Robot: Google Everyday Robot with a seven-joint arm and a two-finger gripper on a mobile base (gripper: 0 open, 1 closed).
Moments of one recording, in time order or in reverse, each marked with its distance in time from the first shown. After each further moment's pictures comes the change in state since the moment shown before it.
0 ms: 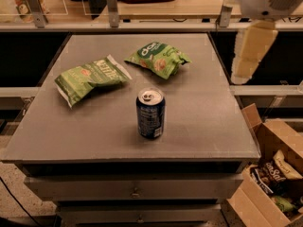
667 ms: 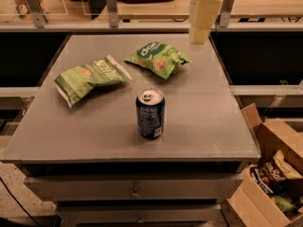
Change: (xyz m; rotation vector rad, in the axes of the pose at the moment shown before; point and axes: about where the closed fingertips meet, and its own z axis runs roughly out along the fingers) arm -0.087 -0.075 0.010 0.104 -0.086 -0.220
